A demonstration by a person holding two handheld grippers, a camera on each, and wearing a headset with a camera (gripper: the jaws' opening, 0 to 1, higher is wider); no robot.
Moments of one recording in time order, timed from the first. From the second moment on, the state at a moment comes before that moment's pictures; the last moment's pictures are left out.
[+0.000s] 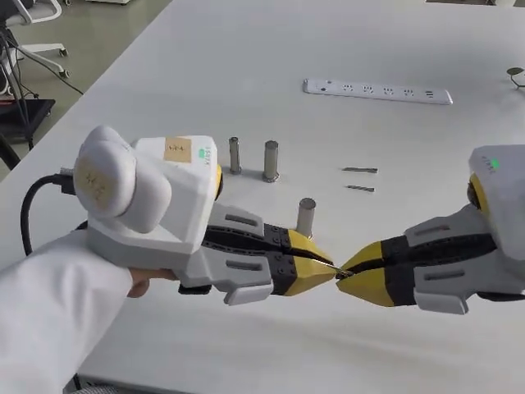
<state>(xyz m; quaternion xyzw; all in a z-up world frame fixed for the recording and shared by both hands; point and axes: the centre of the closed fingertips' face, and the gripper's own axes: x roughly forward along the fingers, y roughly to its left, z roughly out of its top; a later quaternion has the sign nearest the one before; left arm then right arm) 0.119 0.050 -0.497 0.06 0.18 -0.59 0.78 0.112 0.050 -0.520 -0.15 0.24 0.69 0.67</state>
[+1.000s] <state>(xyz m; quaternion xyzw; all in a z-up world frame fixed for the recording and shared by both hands) 0.104 0.043 -0.520 0.12 0.22 -0.65 0.72 0.094 0.042 -0.532 -0.22 0.27 0.71 0.61</state>
